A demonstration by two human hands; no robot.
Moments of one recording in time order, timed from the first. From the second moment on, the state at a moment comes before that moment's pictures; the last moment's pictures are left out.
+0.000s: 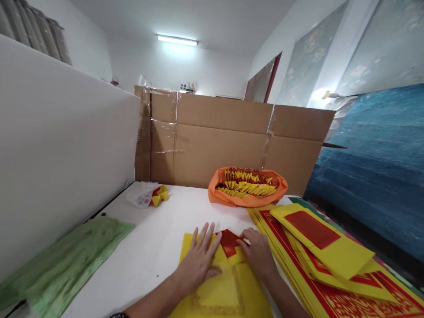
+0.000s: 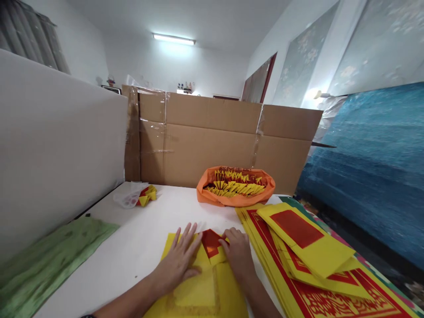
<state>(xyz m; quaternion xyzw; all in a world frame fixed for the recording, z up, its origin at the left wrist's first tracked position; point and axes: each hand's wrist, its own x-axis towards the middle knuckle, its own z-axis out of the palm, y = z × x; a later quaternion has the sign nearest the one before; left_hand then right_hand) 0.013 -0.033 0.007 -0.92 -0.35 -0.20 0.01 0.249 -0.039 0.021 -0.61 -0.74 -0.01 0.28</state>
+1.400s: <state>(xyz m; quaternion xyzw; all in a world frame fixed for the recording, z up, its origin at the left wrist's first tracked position) 0.032 -0.025 0.004 -0.83 -0.51 -0.18 -0.17 0.230 -0.074 -0.036 -0.52 -0.83 -0.11 0.19</state>
